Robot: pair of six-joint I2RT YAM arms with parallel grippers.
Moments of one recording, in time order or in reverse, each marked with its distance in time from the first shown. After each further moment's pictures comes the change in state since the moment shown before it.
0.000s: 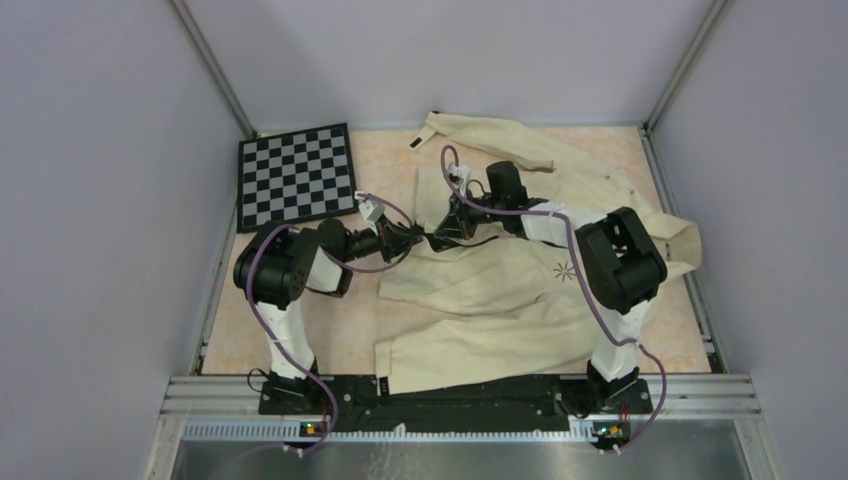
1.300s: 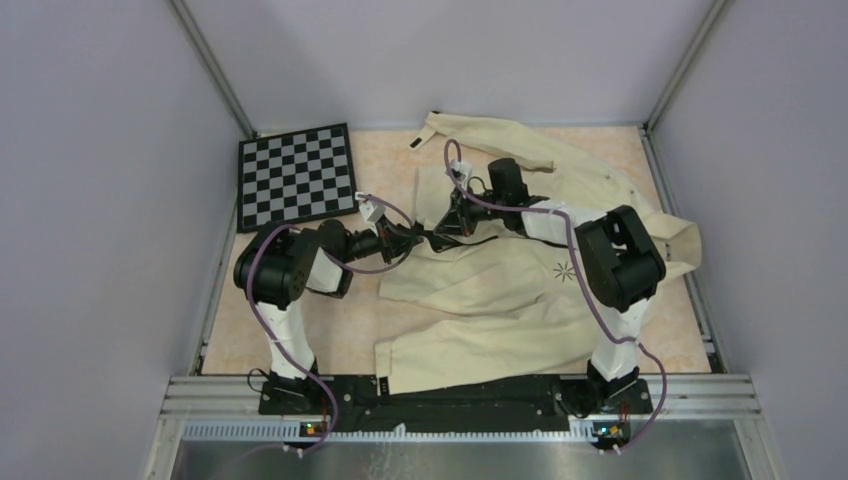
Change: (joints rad) left arm -0.003 0.000 -0.006 0.014 0.004 0.000; right arm -0.010 0.014 0.021 0.016 -0.030 0.053
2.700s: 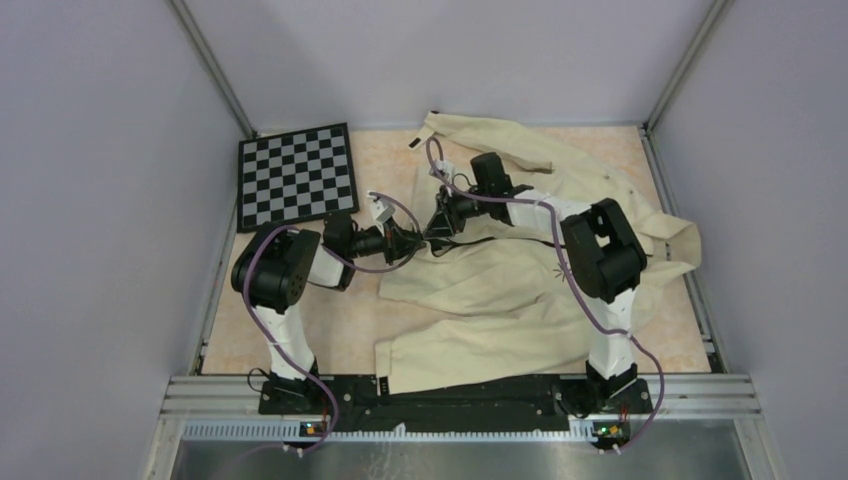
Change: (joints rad) left arm -0.013 -0.034 0.055 -0.262 0.061 0.151; right arm 0.043 0.108 0.198 -0.226 -0.047 -0.105
